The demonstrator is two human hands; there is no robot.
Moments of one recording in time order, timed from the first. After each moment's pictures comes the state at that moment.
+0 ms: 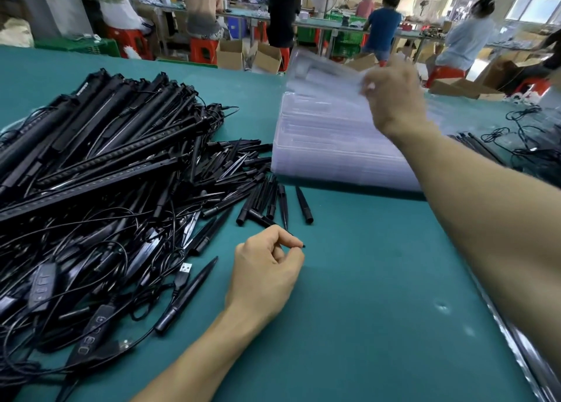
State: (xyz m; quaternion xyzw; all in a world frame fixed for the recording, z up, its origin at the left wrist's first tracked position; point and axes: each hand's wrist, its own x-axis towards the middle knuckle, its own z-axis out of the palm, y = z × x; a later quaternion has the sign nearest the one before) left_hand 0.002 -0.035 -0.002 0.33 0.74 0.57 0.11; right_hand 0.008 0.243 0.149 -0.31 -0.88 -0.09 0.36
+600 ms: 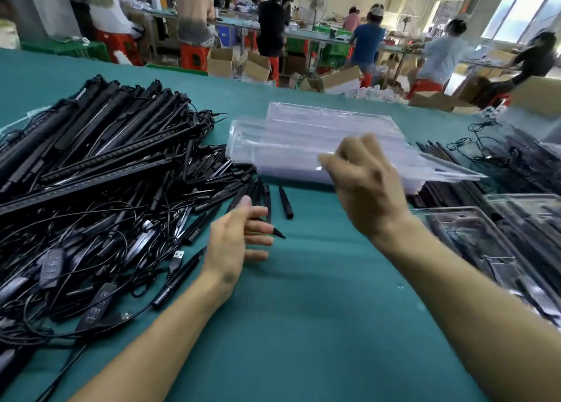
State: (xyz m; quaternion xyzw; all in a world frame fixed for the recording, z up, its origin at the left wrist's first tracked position) left_hand -0.005 -0.044 0.029 0.17 0.60 0.72 0.30; right_hand 0.106 0.114 0.112 -0.11 -0.89 -0.19 0.40
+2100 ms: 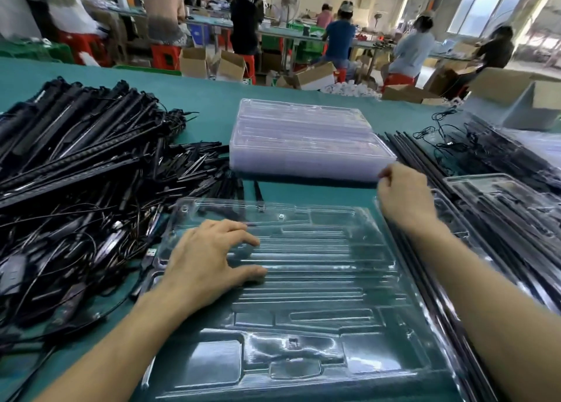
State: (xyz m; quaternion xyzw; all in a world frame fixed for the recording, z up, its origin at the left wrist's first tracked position) left_hand -0.008 -0.068 0.016 0.55 0.79 0.26 0.02; right_hand 0.187 0.200 0.083 -0.48 -0.83 0.05 0.27
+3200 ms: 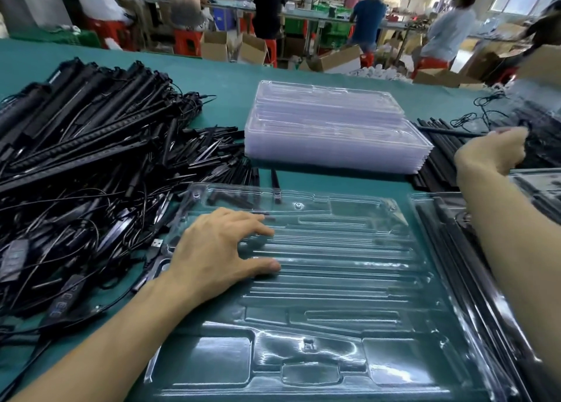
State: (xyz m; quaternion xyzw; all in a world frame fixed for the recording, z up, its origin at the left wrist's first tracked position) left_hand -0.013 -0.061 0.015 0.55 0.79 0.26 0.00; right_hand 0.177 0.308 0.093 -0.64 -0.51 0.17 0.55
